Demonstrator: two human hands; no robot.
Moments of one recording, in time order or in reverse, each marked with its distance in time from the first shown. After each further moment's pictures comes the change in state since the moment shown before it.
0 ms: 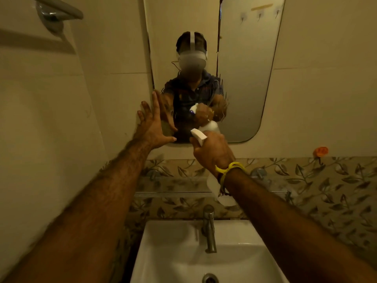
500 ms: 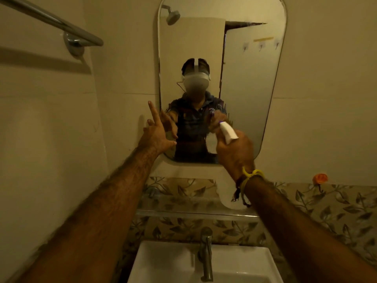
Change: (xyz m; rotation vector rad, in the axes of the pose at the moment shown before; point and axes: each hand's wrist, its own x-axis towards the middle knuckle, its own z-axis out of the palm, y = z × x) left_hand 0.021 0.015 -0.018 -0.075 0.137 -0.129; right_hand 0.027 0.001 -0.048 0.264 0.320 0.006
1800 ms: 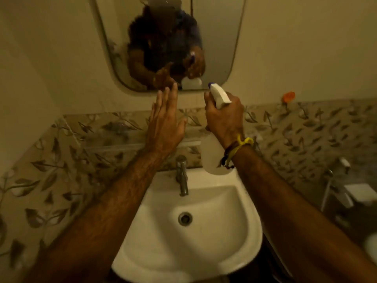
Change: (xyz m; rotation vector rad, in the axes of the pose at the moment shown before) left_hand -0.173 0.028 0.117 -0.018 -0.055 0.396; right_hand -0.083 0.061 -0.043 0.050 0.051 0.256
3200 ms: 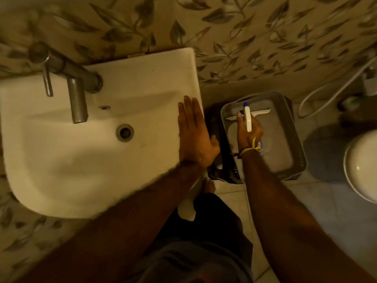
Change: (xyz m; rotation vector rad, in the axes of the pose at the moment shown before) left_hand -0.221 0.144 0.377 0.139 -0.687 -0.432; right_hand -0.102 0.549 -0.167 -0.169 -0.051 0.862
